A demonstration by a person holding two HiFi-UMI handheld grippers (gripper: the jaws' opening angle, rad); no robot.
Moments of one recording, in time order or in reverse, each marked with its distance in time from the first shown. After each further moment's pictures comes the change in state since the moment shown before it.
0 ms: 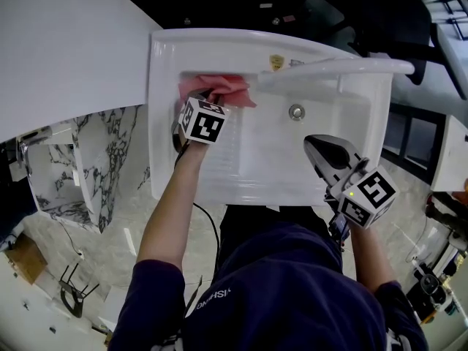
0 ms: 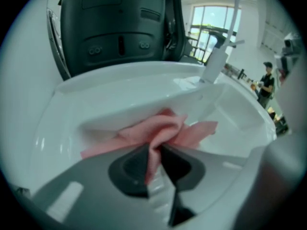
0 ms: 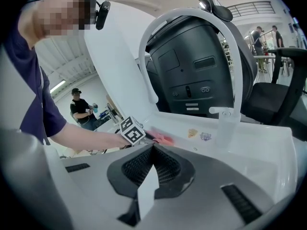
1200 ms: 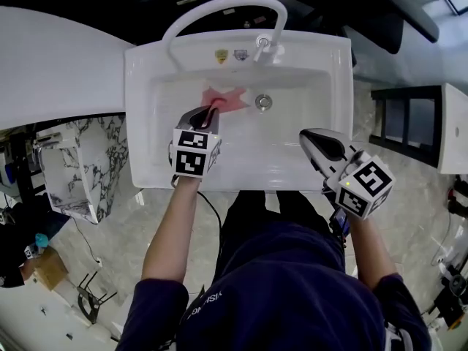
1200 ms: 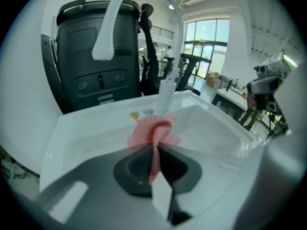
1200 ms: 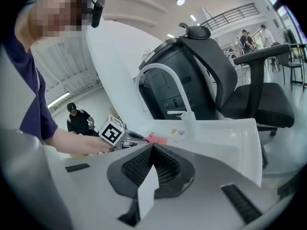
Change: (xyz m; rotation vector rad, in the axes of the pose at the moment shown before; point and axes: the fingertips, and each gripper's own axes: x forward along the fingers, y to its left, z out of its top) left arm -0.081 -0.156 0.049 0.016 -0.187 0.021; right arm -0.134 -0.045 -0.050 0.047 -0.157 0.016
